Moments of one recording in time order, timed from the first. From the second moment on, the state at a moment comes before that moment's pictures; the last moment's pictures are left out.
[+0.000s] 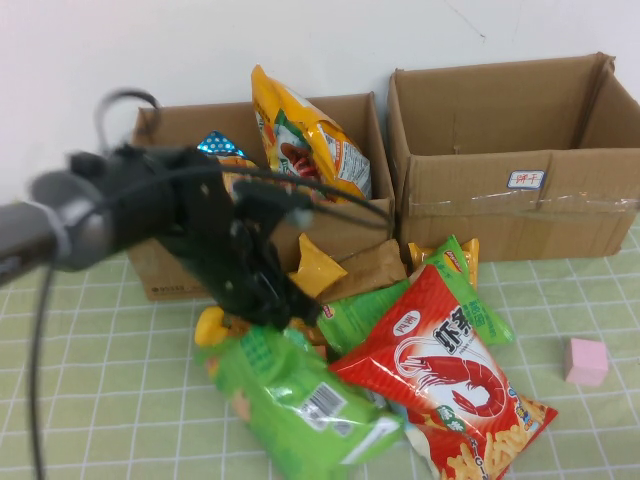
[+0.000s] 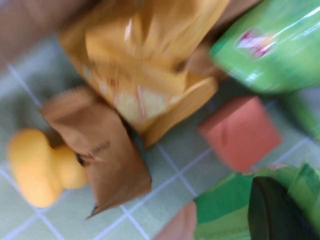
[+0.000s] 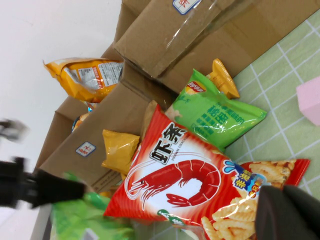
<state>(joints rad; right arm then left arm) -0.03 -0.01 0.03 0.81 0.47 0.04 -0.42 1.84 -1.35 -0.25 0.82 0.20</state>
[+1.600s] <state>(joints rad) -0.03 -0.01 0.03 0.81 0.47 0.04 -0.25 1.85 -1.70 0.13 0.38 0.17</state>
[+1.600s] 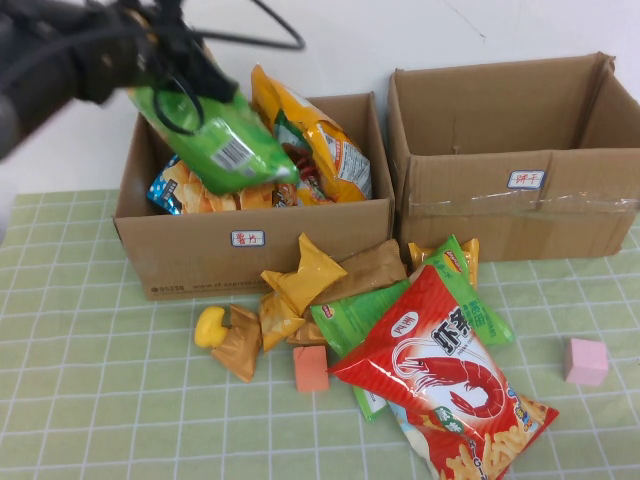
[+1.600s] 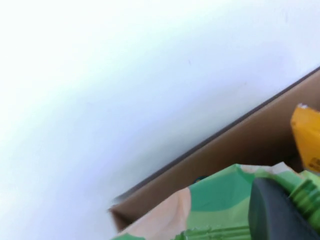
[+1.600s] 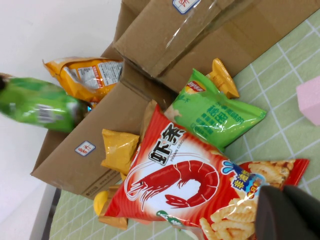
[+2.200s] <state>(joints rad) -0.03 -0.01 0.03 0.81 0.47 0.04 -0.25 2.04 -1.70 0.14 0.41 0.15</state>
